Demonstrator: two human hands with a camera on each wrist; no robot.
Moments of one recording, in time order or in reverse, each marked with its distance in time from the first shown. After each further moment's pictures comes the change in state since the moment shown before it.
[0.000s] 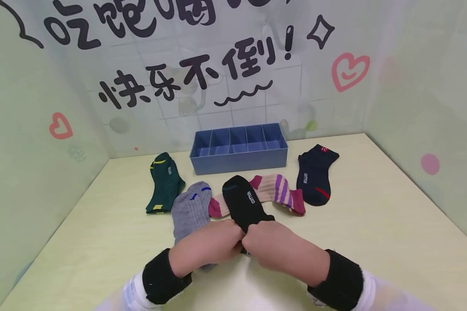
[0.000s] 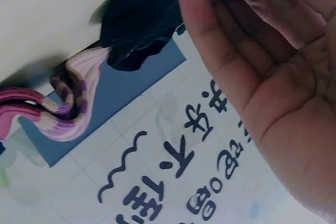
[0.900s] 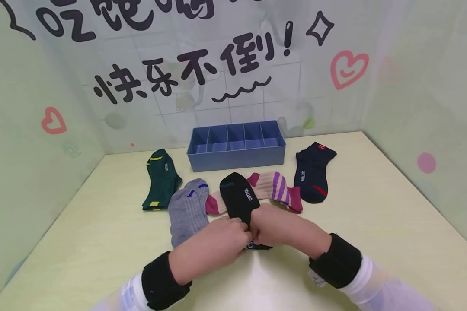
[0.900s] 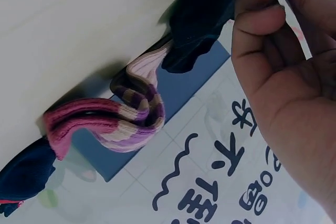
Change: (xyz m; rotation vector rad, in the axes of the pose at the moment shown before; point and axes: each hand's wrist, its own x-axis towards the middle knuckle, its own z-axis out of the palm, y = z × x) left_hand -0.002 0.014 0.004 0.348 0.150 0.209; right_hand 0.014 0.039 -0.001 0.489 -0.037 0.037
